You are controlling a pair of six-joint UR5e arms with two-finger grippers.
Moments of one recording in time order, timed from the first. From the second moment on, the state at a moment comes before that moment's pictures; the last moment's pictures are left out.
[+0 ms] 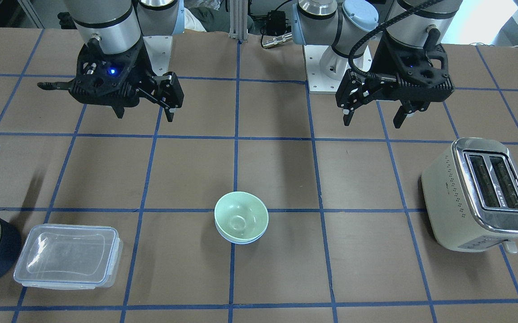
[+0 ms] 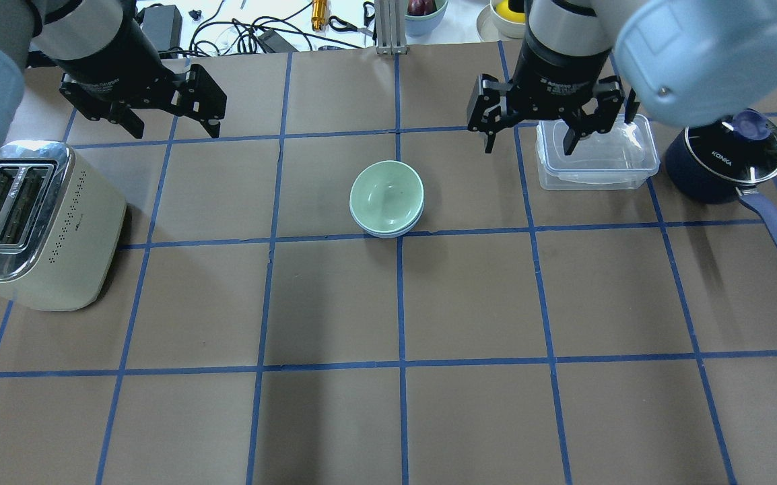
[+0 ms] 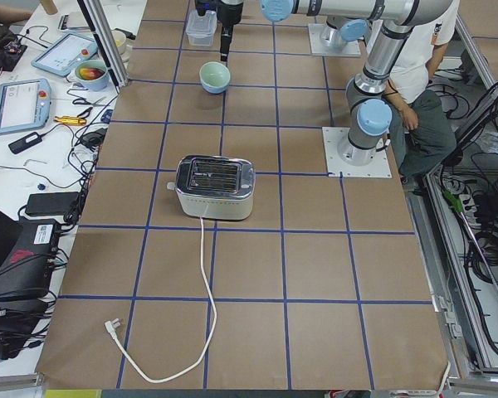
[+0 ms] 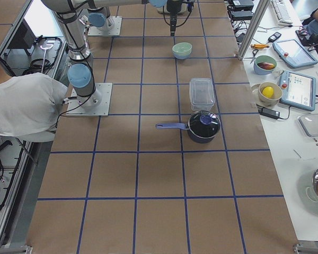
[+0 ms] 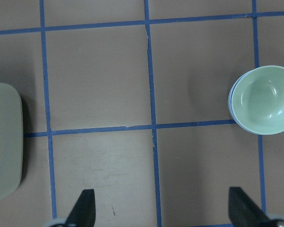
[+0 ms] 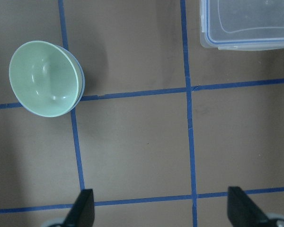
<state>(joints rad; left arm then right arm) -1.56 -1.56 -1.55 -1.46 1.58 0.05 1.72 -1.55 1.55 -1.61 -1.57 0.23</state>
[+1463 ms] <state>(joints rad) -1.57 -1.56 -1.55 -1.46 1.58 0.05 1.58 -1.54 1.45 -1.51 -1.55 0.03</state>
